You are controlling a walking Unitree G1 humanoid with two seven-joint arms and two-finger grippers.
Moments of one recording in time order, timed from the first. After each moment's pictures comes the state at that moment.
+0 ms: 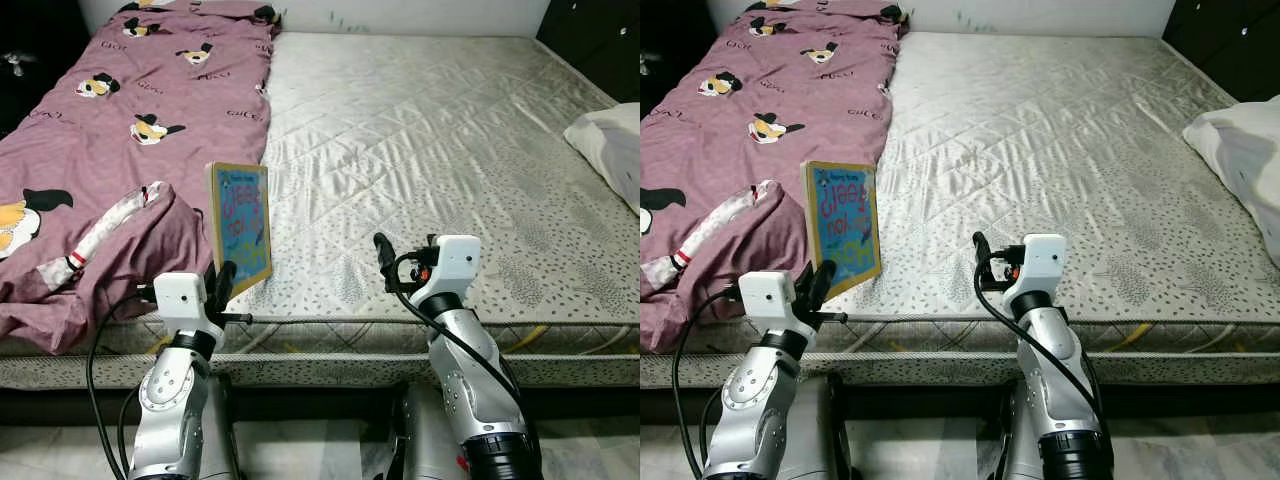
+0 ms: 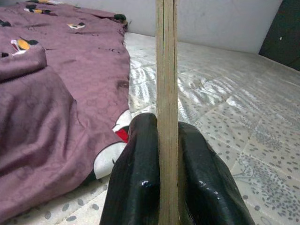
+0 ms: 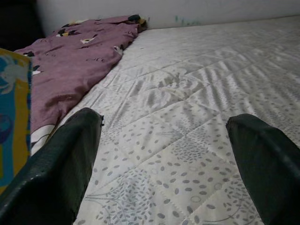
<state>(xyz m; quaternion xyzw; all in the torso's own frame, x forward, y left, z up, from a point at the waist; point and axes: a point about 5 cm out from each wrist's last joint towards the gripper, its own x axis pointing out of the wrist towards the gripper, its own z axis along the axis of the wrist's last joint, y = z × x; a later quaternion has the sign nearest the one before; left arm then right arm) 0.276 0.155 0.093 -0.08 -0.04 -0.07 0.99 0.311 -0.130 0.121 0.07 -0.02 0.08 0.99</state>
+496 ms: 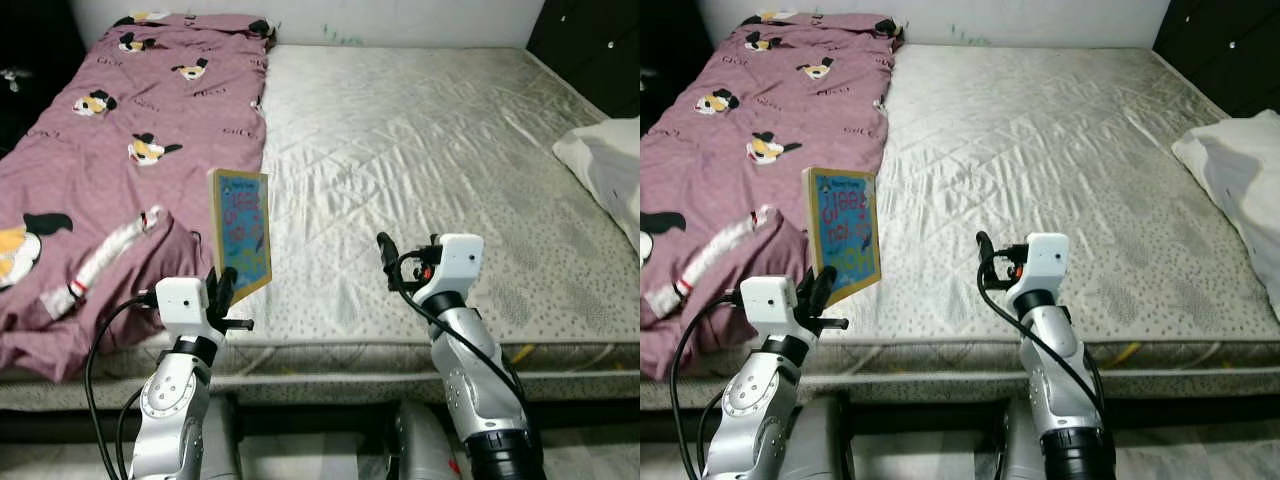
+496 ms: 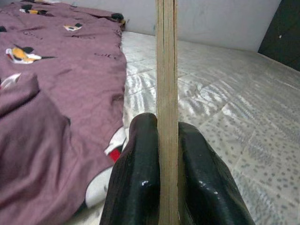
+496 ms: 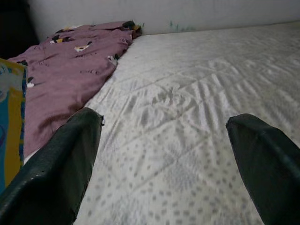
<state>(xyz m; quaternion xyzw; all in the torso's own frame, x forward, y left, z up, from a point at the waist) 0.270 0.152 0.090 -0.08 -0.02 -0.07 0.99 0.315 -0.132 0.122 0.07 -0.02 0.08 0.99</state>
